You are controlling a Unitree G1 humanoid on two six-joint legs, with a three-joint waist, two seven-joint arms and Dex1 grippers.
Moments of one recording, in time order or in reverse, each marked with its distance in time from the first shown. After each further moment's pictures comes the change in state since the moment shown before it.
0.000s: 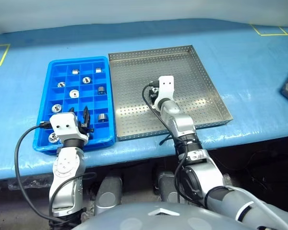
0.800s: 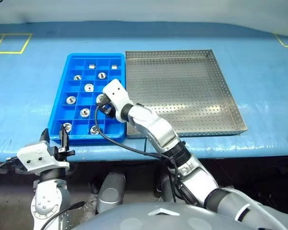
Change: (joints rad) left arm 0.366 -0.072 0.073 -0.176 -0.030 -0.195 -0.015; right arm 0.002 0.042 0.468 -0.275 0.018 0.163 0.326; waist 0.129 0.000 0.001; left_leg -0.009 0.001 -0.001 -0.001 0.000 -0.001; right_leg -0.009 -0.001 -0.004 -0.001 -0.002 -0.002
